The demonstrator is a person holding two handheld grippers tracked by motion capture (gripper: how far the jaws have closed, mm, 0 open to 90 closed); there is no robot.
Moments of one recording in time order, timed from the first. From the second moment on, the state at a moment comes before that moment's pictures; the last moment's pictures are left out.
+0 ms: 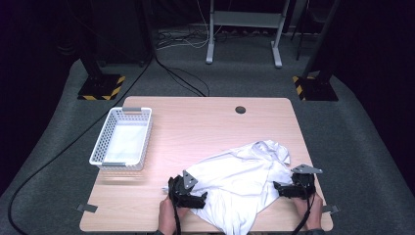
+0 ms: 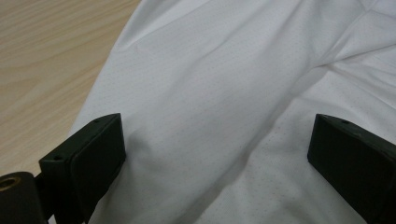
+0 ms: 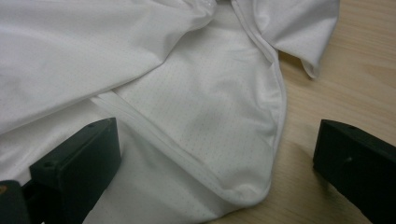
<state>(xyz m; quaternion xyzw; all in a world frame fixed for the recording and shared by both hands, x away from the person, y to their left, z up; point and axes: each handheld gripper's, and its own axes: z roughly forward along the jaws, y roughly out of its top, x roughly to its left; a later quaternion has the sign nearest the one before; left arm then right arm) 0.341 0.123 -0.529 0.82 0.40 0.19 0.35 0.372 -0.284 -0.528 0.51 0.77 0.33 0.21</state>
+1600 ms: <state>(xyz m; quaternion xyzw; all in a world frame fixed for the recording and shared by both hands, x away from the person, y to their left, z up) 0.359 0.030 -0.503 0.87 0.33 0.14 0.33 0.373 -0.289 -0.527 0.51 0.76 0.35 0.20</state>
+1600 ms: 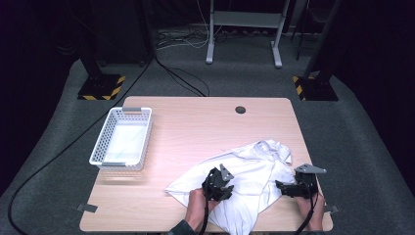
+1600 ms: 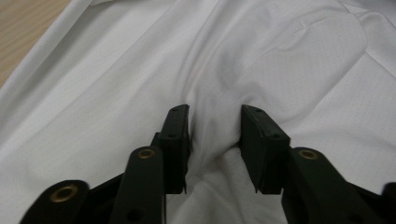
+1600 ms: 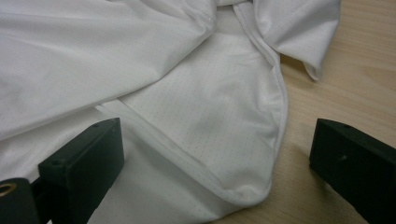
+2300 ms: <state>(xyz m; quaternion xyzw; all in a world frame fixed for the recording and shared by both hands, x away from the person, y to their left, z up) 0.359 0.065 -0.498 0.85 0.35 0.12 0.38 0.373 -0.289 -0.527 0.51 0.76 0.35 0.20</state>
